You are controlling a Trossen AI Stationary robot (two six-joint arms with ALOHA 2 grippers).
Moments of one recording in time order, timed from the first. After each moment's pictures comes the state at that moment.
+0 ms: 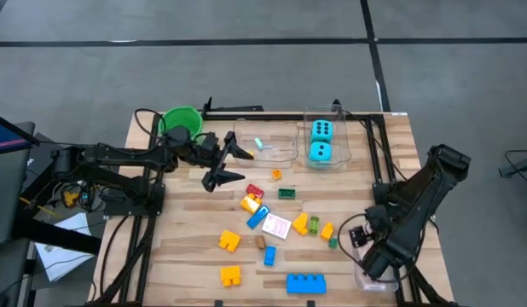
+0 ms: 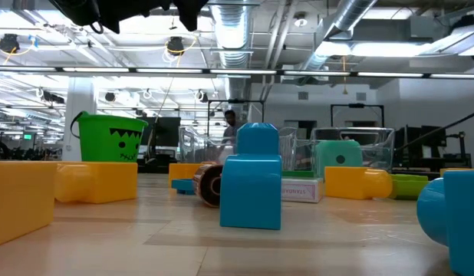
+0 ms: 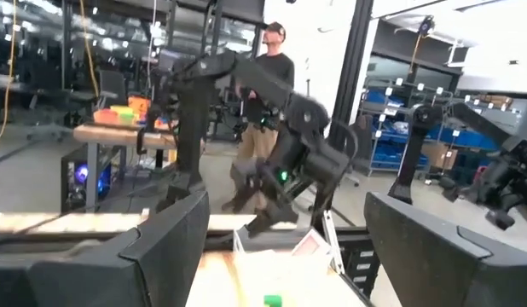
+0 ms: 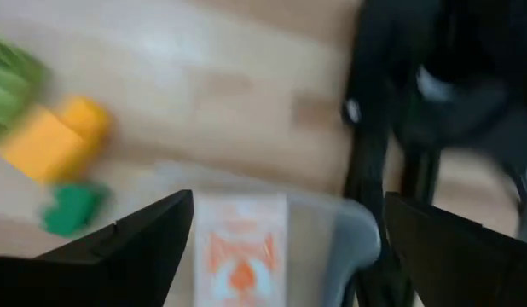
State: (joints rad) left arm 0.23 1.19 0.68 0.70 0.49 -0.22; right arm 0.93 1.51 1.12 -1.54 0.15 2.28
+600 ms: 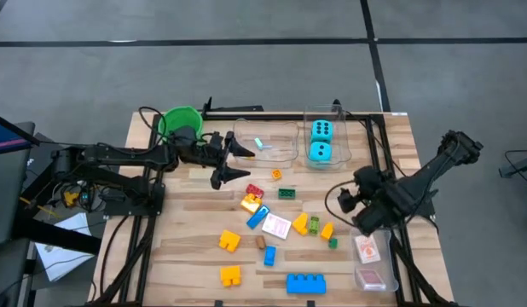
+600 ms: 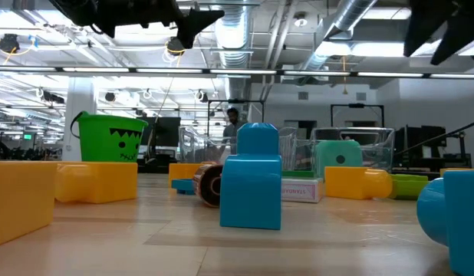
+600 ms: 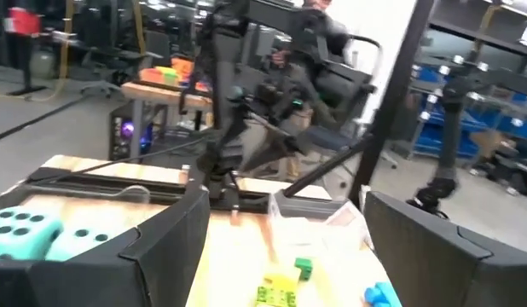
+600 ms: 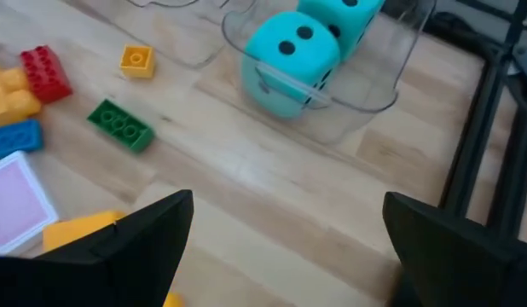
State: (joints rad) left arm 0.21 1.19 0.69 0.56 0.38 -0.20; right arm 0.63 1.25 1.12 -1.57 0.69 1.71
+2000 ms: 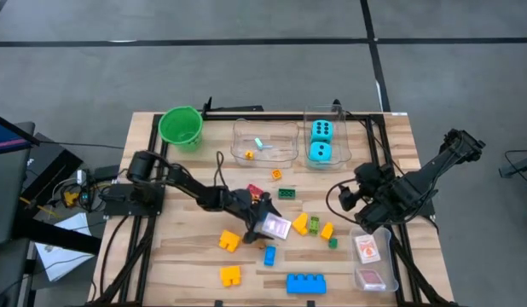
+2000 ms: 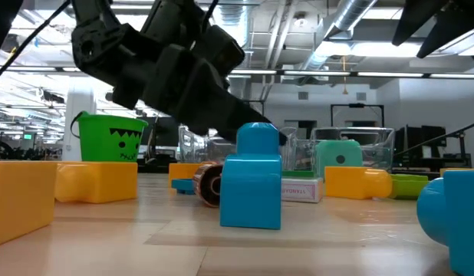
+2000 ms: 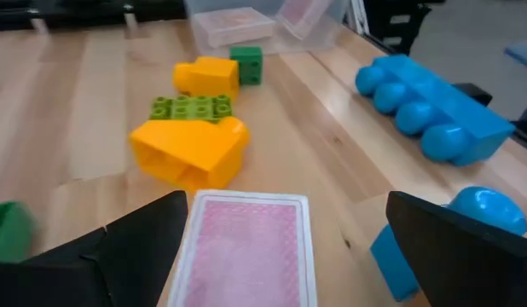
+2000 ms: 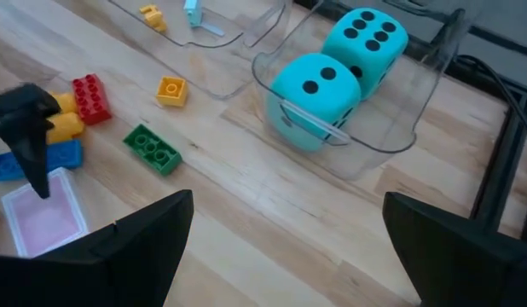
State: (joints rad) left arm -0.16 1.97 0.81 0.78 0.18 0.05; right arm 0.63 1.20 1.12 -1.52 0.78 1.61
